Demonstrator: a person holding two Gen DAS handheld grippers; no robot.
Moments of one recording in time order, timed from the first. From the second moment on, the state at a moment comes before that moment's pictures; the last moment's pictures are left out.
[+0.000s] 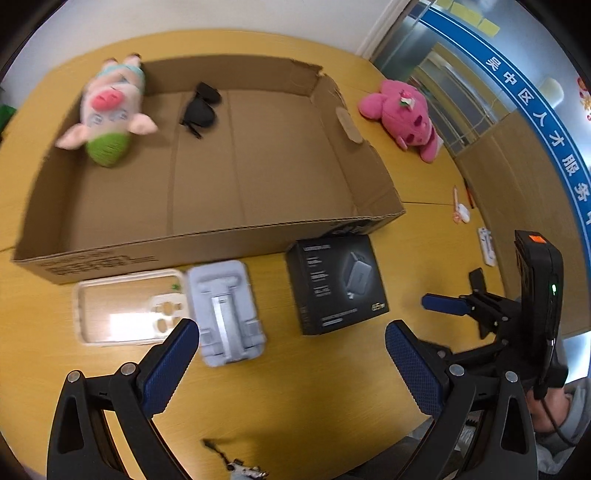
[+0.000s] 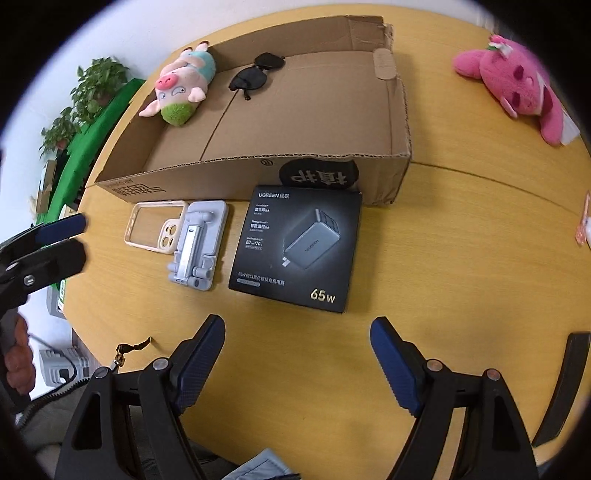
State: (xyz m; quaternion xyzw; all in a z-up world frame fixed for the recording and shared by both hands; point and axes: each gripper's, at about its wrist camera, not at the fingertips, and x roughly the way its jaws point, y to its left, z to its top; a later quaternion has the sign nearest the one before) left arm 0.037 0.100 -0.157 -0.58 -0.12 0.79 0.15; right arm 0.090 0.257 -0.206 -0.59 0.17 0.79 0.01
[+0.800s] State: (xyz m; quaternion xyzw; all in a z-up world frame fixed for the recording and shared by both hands) left arm -0.031 0.141 -0.270 -0.64 -0.21 0.71 0.20; right arm 0.049 0.230 -0.277 -0.62 0.04 0.78 -0.08
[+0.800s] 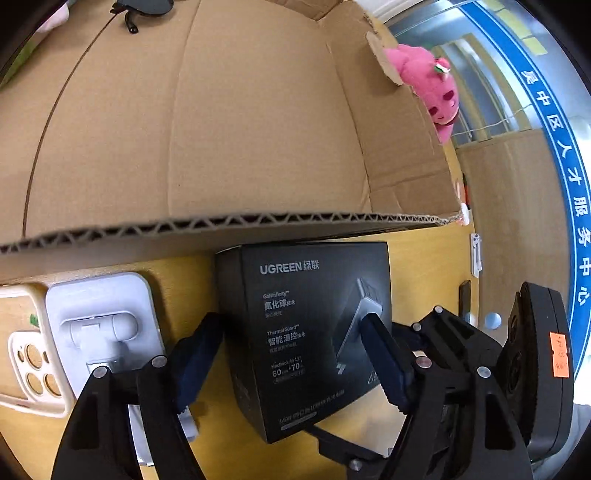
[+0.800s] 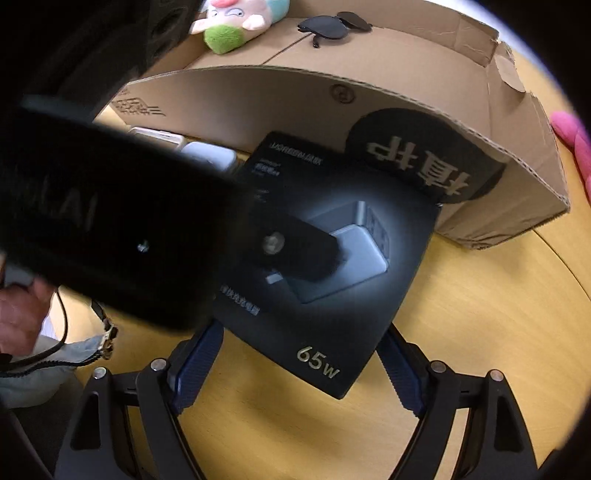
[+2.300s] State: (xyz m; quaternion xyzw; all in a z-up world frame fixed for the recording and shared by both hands) left arm 0.004 0.075 0.005 -0.42 -0.16 0.87 0.17; right arm 0.058 0.189 -0.024 -0.39 -0.03 0.92 -0.05
